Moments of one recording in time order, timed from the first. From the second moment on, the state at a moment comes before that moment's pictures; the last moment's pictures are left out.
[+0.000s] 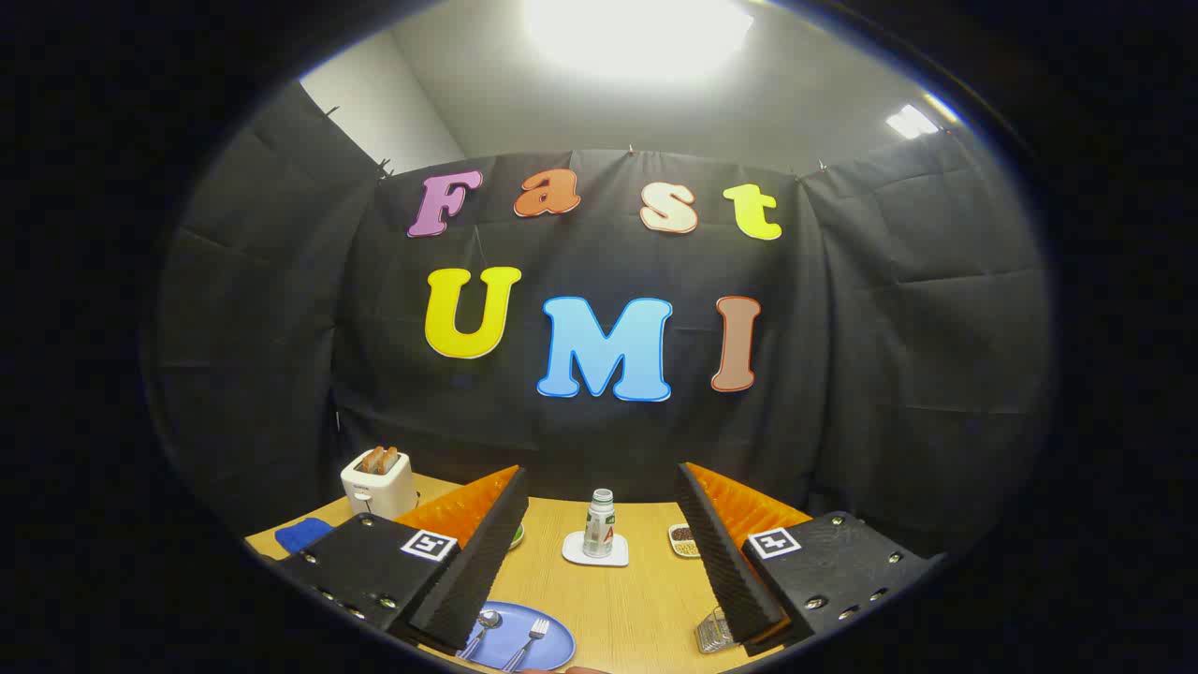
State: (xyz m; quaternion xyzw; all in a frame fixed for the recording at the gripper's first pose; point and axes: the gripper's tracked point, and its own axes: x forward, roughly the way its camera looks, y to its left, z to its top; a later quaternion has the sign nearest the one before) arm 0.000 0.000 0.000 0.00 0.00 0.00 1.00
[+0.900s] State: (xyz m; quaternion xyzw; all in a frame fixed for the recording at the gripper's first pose) arm 0.007 0.018 -0.078 0.01 0.10 0.04 0.99
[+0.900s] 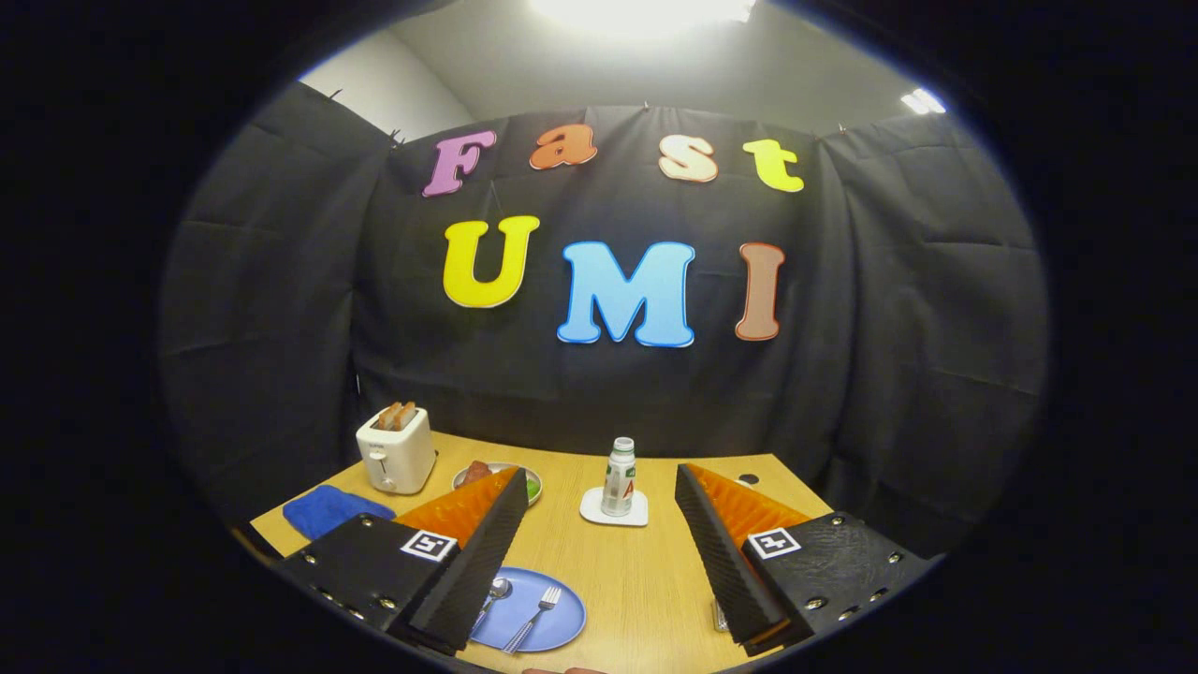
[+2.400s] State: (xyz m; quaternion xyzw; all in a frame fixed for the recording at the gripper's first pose) arm -0.008 0.093 -0.306 0.00 0.46 0.08 0.89
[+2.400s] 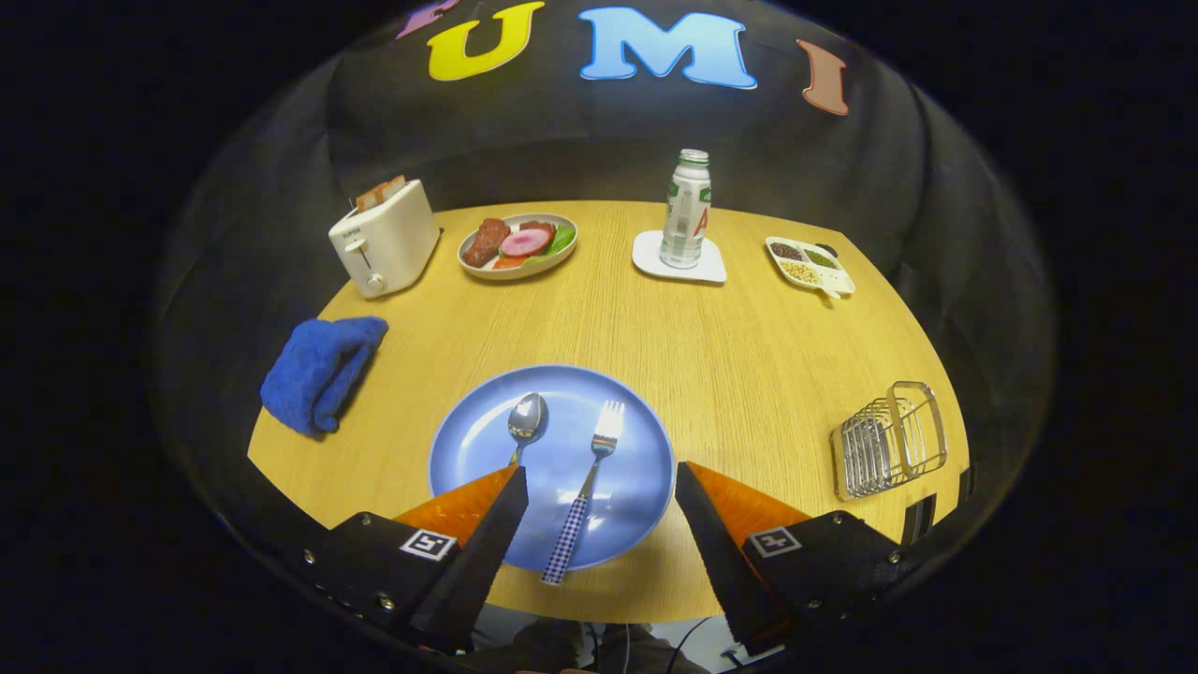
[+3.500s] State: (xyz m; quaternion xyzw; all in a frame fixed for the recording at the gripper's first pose) arm -0.039 0.107 -0.380 -0.04 0.68 0.07 0.73
